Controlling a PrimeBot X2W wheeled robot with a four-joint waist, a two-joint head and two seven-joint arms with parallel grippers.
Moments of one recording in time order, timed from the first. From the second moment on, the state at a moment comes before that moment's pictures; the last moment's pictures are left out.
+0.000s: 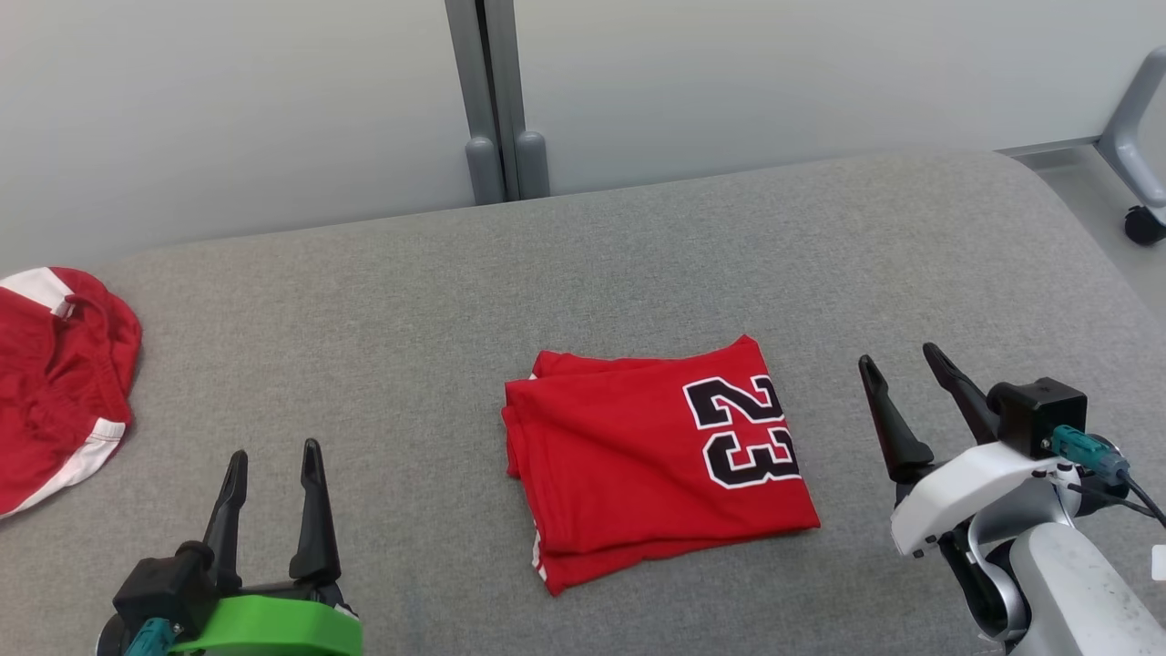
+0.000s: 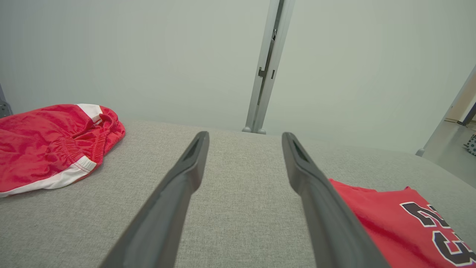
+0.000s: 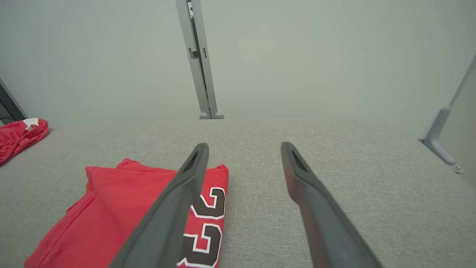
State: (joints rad) left arm 0.02 0.05 0.00 0.15 -0.31 -0.10 -0.26; right arm -0.20 -0.25 0.18 0.27 0.34 0.13 -0.12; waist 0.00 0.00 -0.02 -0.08
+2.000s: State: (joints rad) left arm -0.04 0.05 -0.05 0.16 -0.32 -0.09 -0.26; right arm -0.44 -0.28 0.31 0.63 0.43 0.13 0.34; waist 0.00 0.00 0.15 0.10
